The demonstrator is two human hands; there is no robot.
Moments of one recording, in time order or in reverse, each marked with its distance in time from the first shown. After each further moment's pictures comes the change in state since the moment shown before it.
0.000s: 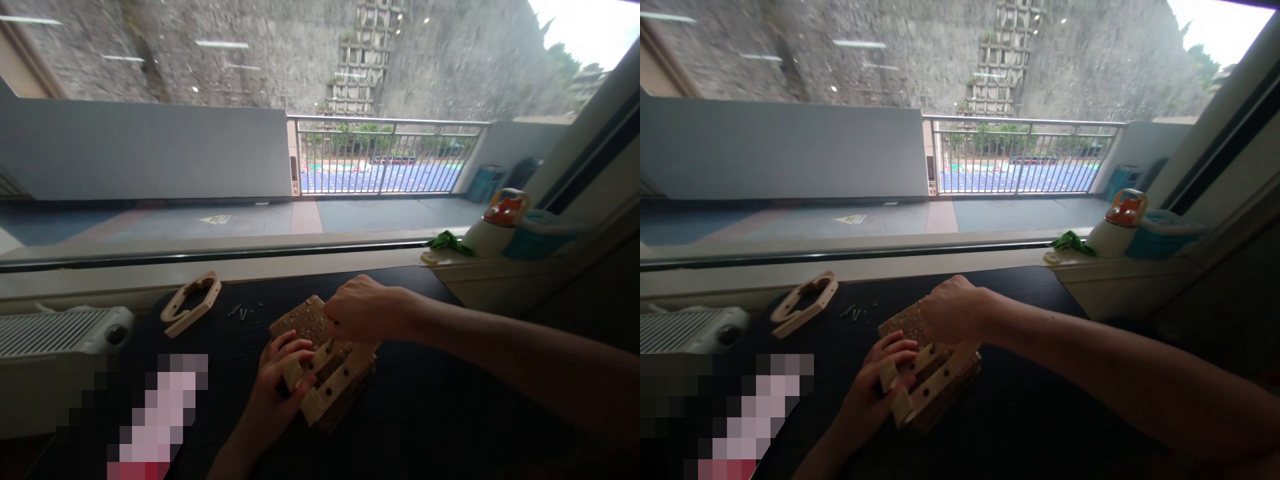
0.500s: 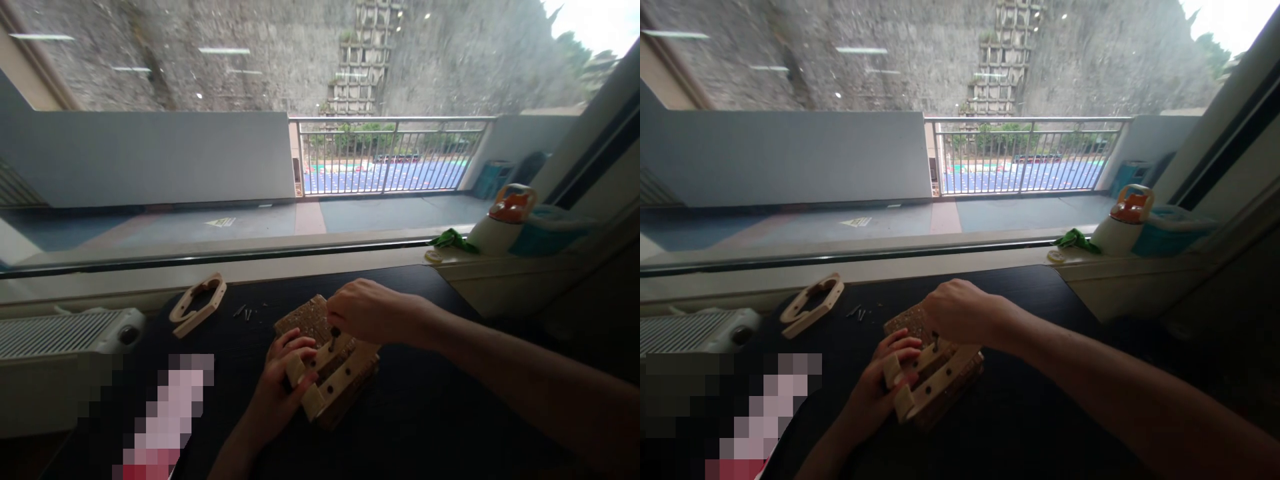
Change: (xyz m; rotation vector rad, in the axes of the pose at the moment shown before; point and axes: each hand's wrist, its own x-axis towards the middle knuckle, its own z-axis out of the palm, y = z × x) left_hand 0.003 -0.002 -0.001 -0.061 -0.037 -0.020; right_hand -0.005 0.008 0.021 0.007 0.203 -0.094
